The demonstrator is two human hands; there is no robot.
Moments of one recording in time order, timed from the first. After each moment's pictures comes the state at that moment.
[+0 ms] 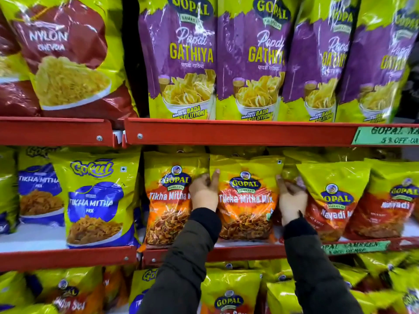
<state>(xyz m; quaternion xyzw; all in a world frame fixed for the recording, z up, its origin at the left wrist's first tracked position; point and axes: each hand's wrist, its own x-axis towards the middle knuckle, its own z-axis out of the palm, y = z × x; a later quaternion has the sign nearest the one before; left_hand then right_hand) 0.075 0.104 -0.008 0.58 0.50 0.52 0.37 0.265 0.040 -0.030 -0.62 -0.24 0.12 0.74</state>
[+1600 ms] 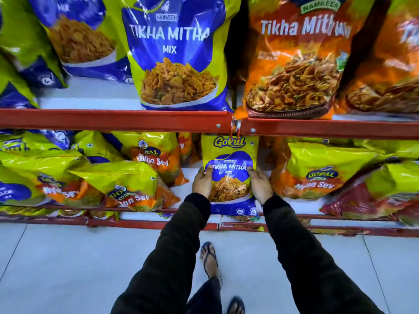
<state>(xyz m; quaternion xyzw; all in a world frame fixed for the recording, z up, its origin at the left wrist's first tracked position) -0.174 0.067 -0.336 0.39 0.64 0.30 0.59 -0.013 0.025 -0.327 -0.73 -0.27 0.49 0.38</state>
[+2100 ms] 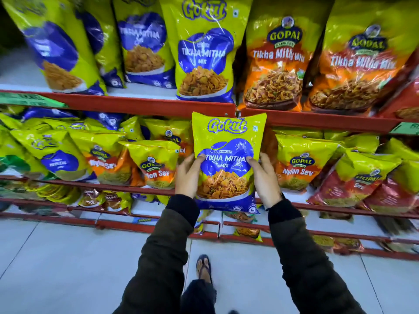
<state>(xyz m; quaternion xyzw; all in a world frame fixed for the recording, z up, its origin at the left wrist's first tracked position) -0.248 -0.061 -0.202 0.42 0.56 0.48 0.53 -0.068 -0.105 -0.185 -0.61 -0.39 0.43 0.55</state>
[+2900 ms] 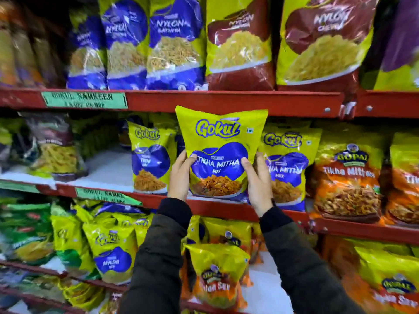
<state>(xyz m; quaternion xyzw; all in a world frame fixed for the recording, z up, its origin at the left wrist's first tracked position) -0.414 0.098 -0.017 0.46 0.43 0.66 0.42 -0.235 0.072 -0.035 -0.43 -0.52 0.31 0.67</state>
